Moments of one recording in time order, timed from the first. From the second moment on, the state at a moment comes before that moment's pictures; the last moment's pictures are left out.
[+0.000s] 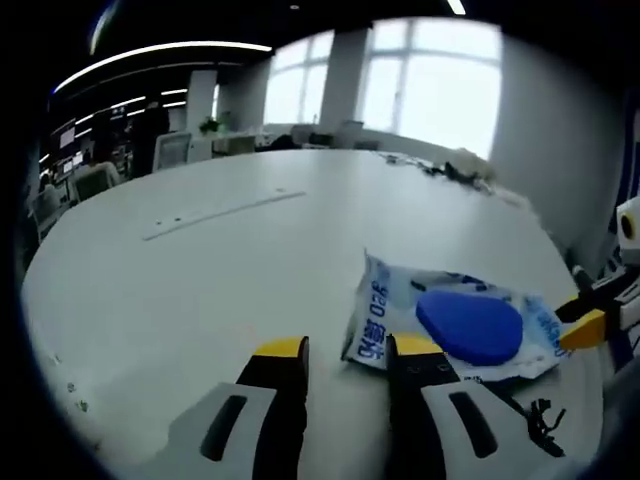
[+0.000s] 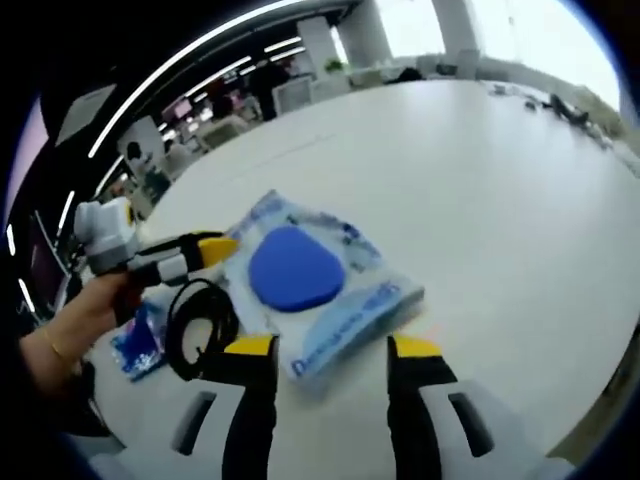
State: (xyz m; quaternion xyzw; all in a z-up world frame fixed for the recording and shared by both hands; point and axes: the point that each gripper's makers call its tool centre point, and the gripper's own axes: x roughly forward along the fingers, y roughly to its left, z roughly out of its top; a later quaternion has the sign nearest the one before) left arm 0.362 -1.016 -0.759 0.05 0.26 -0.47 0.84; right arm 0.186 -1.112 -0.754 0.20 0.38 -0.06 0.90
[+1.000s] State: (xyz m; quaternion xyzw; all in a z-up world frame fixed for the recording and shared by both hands) left arm 0.346 -1.014 -0.760 0.08 0.29 -0.48 0.83; right arm 0.187 -1.110 -0.754 0.21 0.36 -0.05 0.91
